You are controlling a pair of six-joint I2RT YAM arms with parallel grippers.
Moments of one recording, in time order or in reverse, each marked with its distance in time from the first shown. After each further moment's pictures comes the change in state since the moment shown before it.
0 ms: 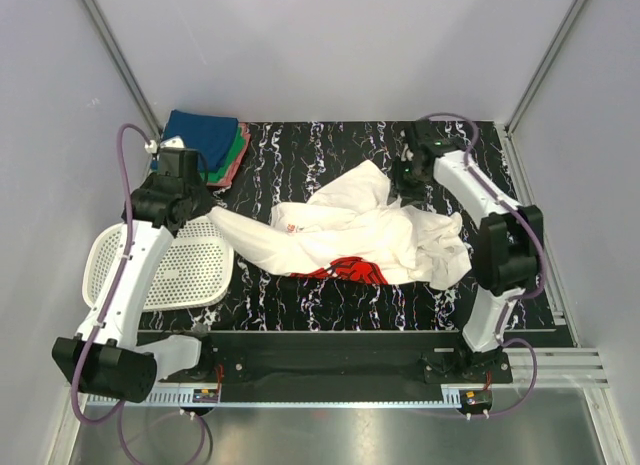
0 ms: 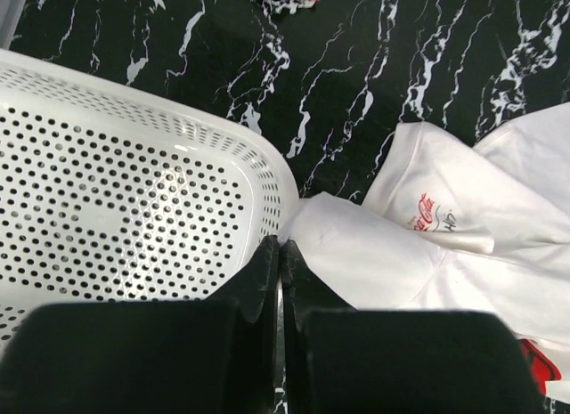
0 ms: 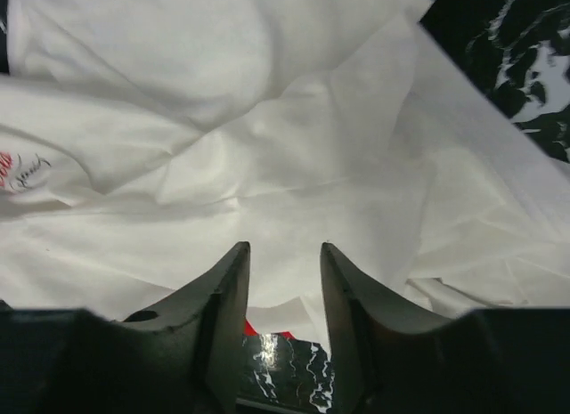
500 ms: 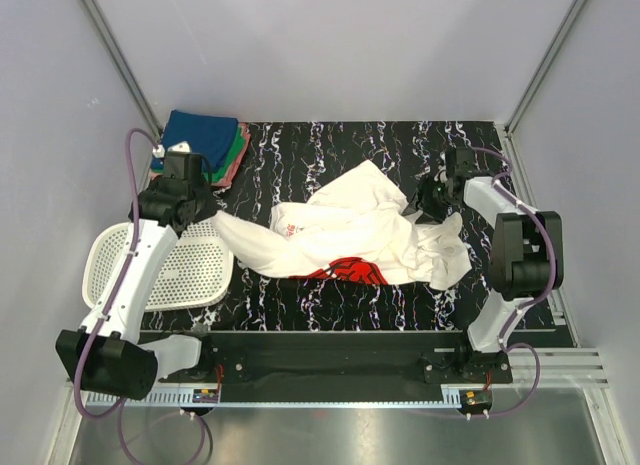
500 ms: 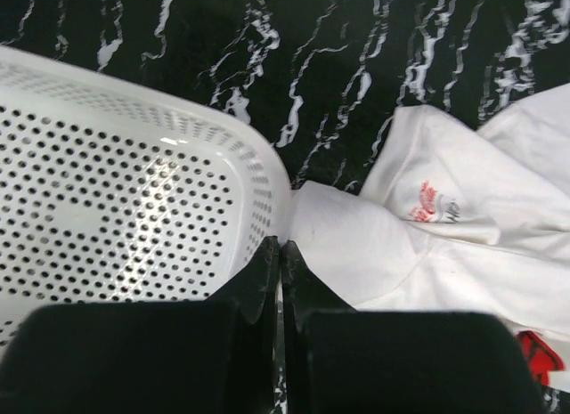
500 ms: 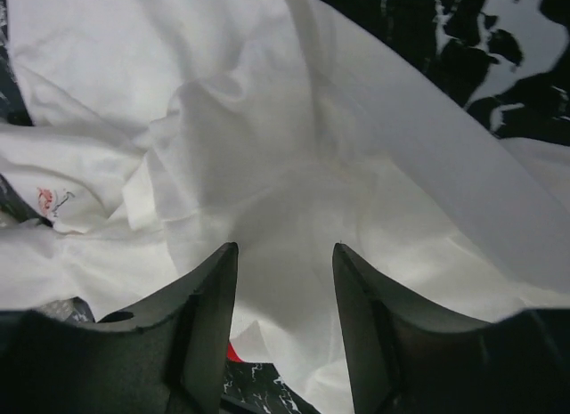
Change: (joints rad) left arm 0.000 0.013 -0.081 0.053 0.037 0.000; right arm -0.251 -0.103 -0.385 0.324 -0.236 0.130
